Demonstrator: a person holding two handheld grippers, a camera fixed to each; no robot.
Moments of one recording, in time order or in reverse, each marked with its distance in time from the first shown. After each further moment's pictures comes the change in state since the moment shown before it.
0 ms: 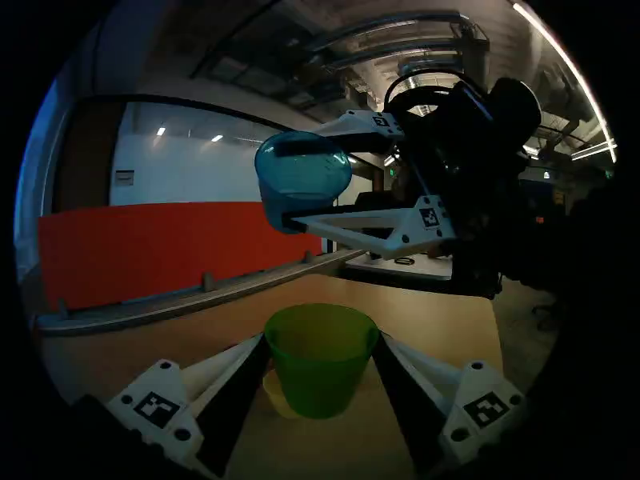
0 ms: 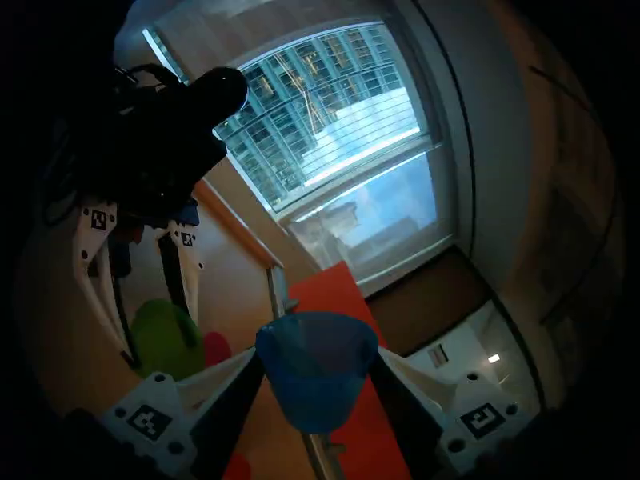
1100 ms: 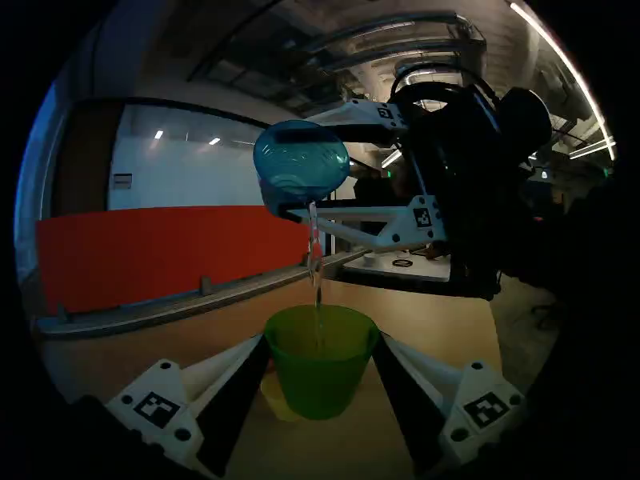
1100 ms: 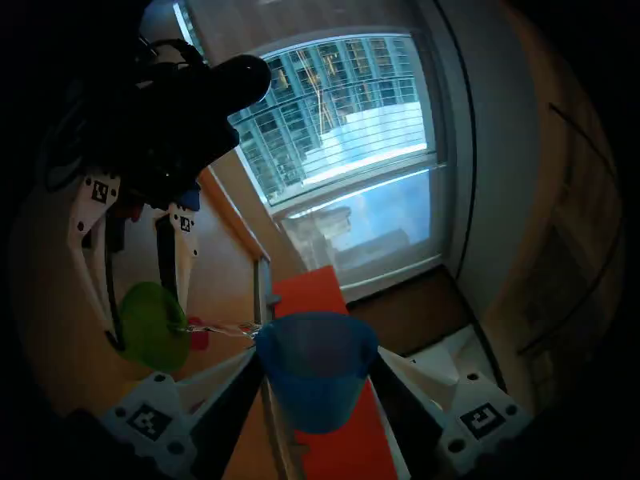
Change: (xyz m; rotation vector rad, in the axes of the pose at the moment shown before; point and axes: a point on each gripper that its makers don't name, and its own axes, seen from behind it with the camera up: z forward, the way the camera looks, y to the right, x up) left arm 0.004 0.003 0.000 -0.007 0.011 0.008; right arm 0.005 0.020 -0.002 -0.050 -0.004 -0.152
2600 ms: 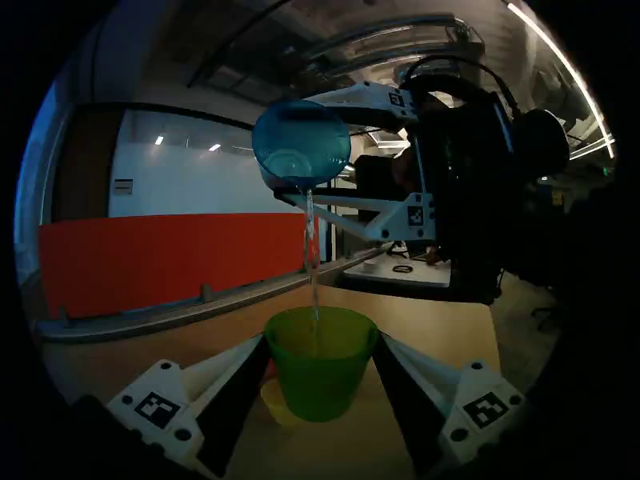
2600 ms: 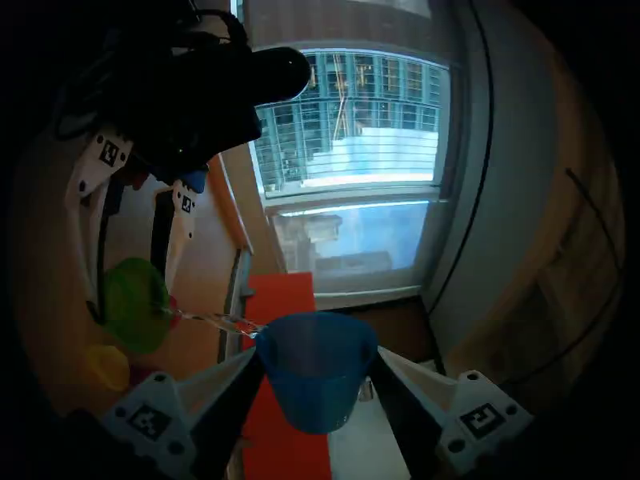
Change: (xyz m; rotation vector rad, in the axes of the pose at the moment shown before) left arm 0.012 0.003 -0.002 0.003 0.026 0.004; right arm 0.026 0.024 0.001 -0.070 0.012 -0.247
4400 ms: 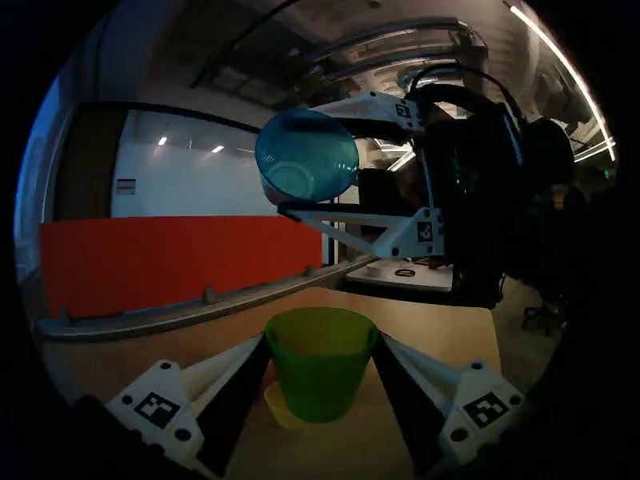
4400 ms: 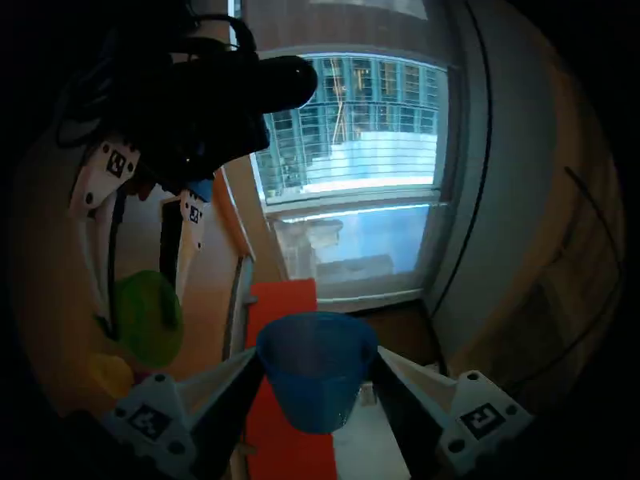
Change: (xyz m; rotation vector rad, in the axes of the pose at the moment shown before) left arm 0.003 -0.007 -0.001 0.013 0.014 -0.008; right arm 0.010 -0.010 0.001 0.011 0.027 0.081
